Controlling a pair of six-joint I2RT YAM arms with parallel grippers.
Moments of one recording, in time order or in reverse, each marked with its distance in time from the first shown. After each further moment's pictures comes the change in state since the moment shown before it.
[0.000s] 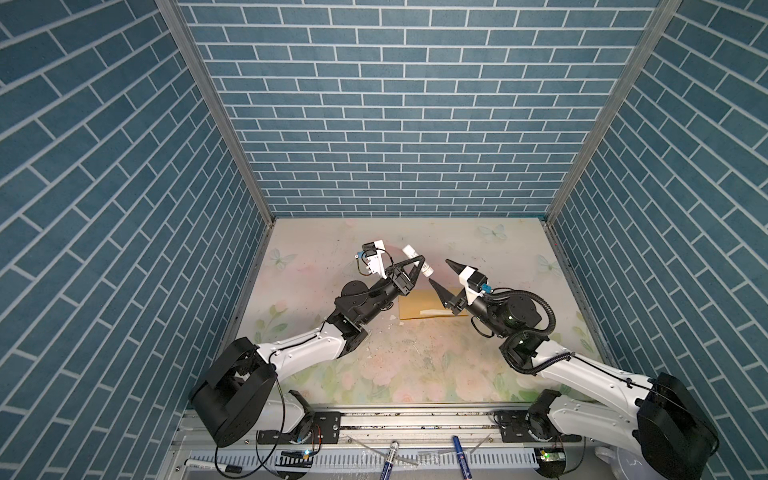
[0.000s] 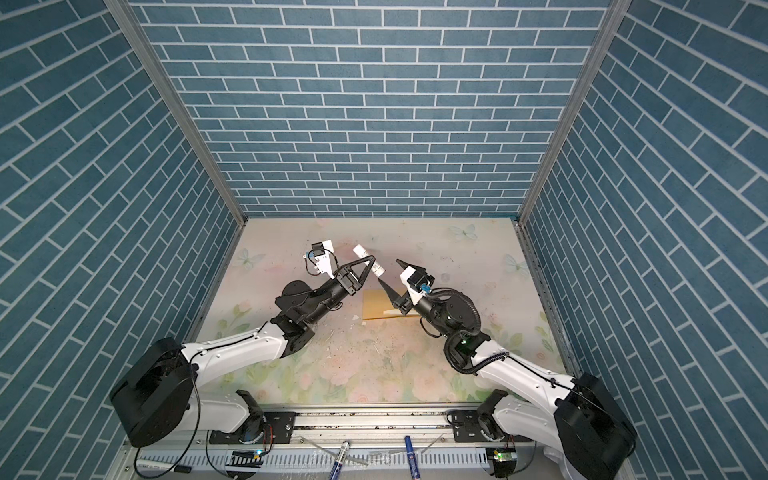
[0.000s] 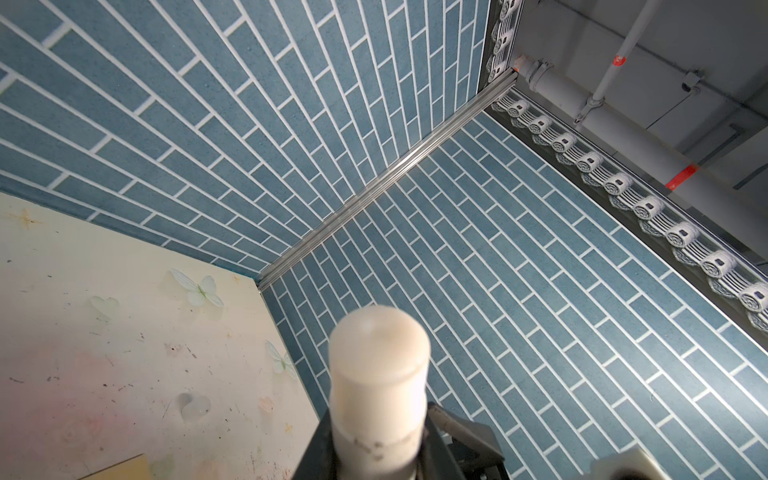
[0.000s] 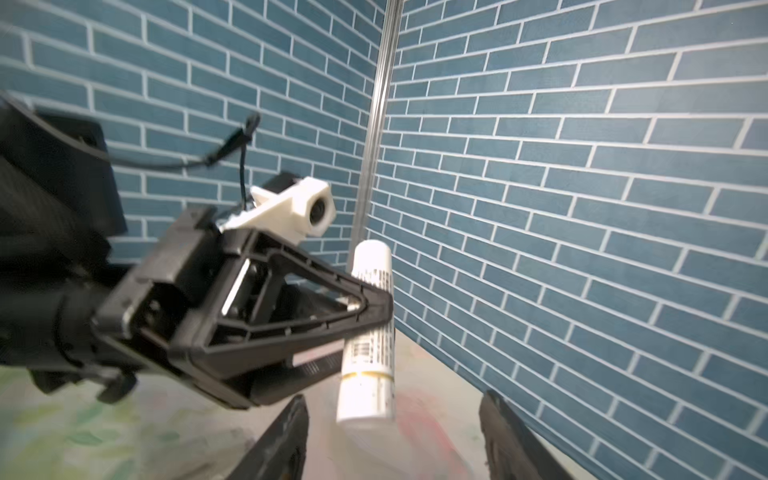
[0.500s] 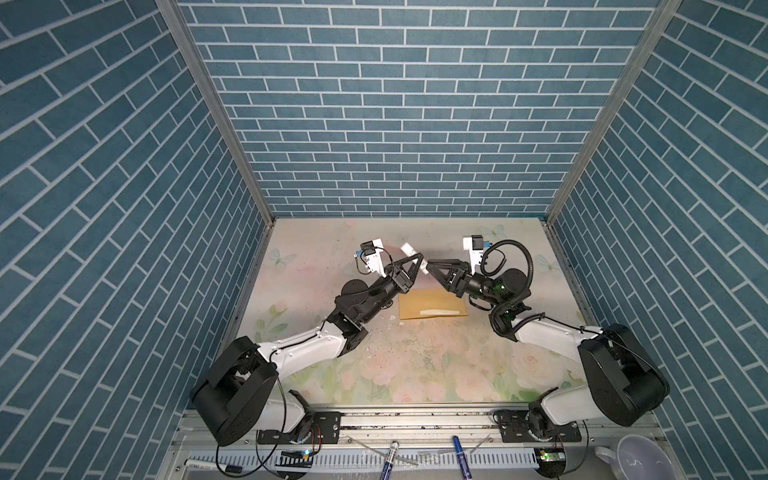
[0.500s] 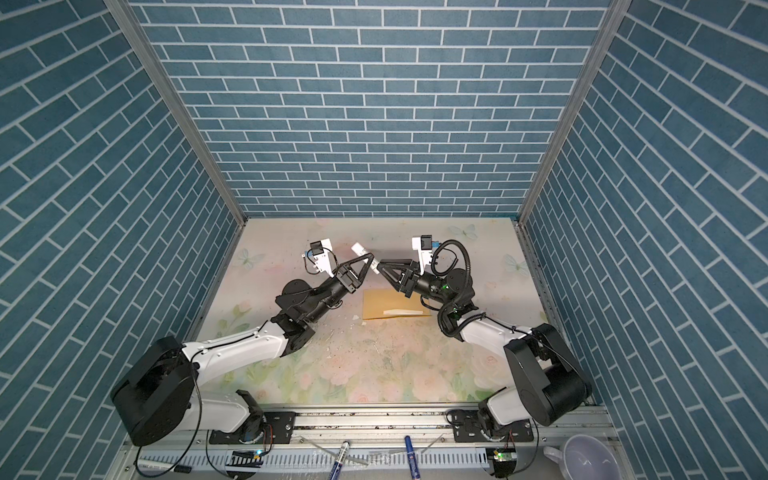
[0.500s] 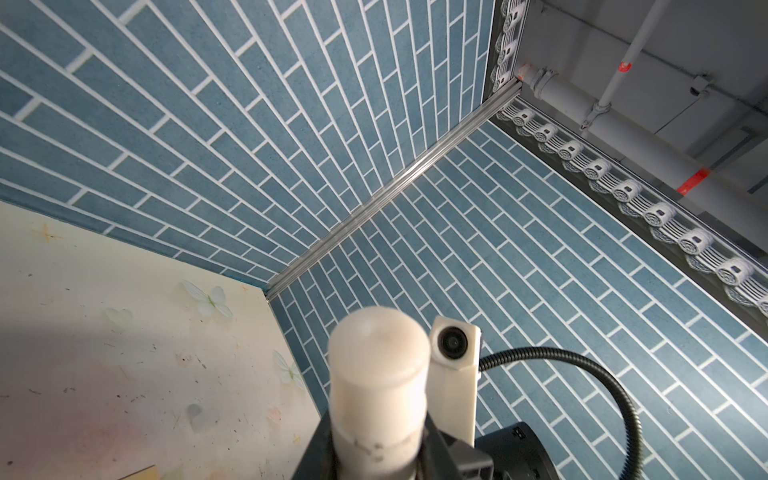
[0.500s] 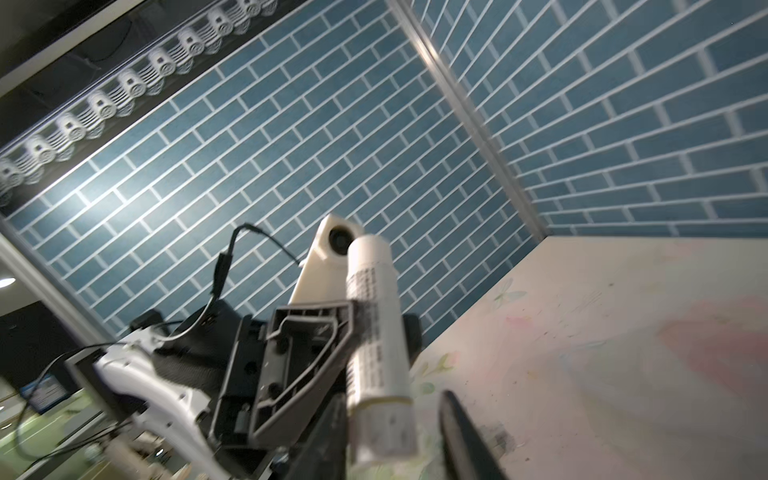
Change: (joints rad) left arm 0.005 -0.001 0.004 -0.002 -0.013 0.016; right arm -0.264 0.311 0.147 0.273 -0.555 1.058
